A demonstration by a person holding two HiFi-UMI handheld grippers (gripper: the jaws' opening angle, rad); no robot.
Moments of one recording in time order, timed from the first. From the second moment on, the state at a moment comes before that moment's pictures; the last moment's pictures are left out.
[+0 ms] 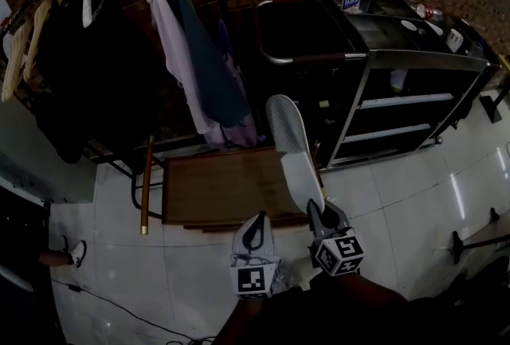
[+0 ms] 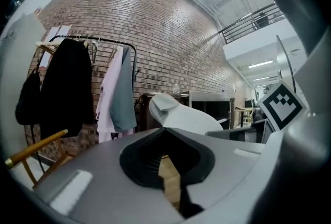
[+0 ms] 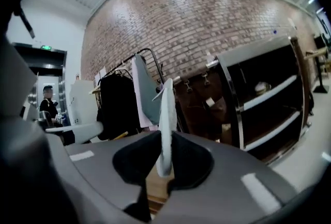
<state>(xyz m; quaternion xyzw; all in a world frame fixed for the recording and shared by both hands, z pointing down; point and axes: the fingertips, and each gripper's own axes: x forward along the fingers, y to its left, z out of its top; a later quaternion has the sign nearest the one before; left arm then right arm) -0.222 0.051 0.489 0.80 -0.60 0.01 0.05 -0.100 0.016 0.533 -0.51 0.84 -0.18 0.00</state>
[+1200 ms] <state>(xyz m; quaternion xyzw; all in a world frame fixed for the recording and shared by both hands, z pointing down) -0.172 0.030 0.464 0.83 -0.56 0.02 0.01 -0.019 0.016 0.489 -0.58 0.81 -0.07 -0.01</state>
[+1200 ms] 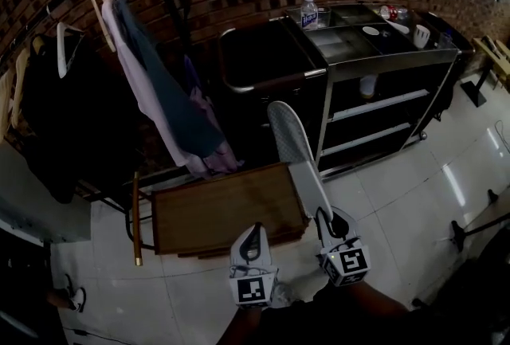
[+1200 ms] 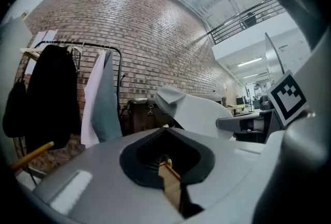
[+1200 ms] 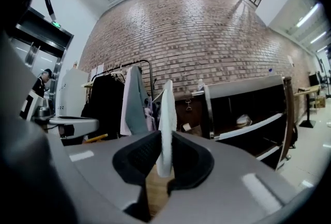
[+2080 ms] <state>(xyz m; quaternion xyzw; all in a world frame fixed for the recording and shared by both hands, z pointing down) 0.003 -0.111 0.483 0.85 -0.53 0.03 0.04 0.199 -0.078 0.540 -0.65 0.74 -0.12 -0.10</state>
